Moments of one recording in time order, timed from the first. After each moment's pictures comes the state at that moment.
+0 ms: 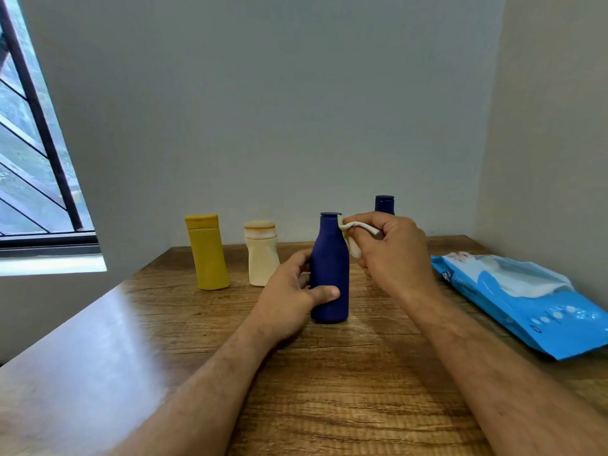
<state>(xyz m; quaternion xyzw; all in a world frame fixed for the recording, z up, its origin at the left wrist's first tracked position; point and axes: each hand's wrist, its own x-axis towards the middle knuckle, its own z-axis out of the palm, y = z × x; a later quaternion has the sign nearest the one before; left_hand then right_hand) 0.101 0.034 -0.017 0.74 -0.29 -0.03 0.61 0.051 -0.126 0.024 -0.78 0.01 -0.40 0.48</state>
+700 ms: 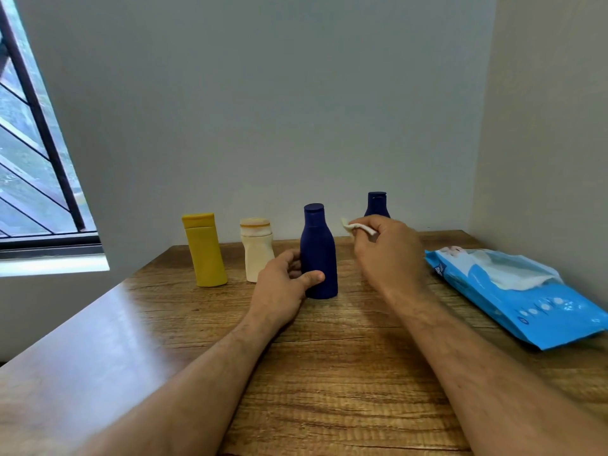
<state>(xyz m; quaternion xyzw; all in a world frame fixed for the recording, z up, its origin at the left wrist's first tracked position) 0.117 0.024 -0.023 0.80 -0.21 0.06 0.55 0.060 -0.137 0.012 -0.83 0.08 -0.43 0.35</state>
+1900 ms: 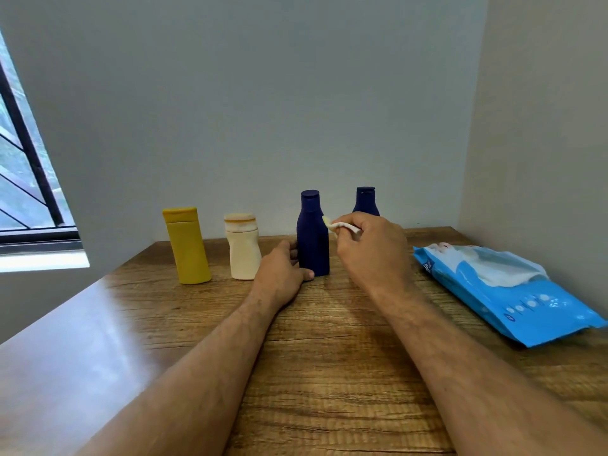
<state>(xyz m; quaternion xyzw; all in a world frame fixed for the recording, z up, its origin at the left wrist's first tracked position) 0.151 -0.005 -0.022 0.87 -0.17 0.03 0.47 0.059 -0.136 0.013 -0.85 0.07 -0.42 0.31</state>
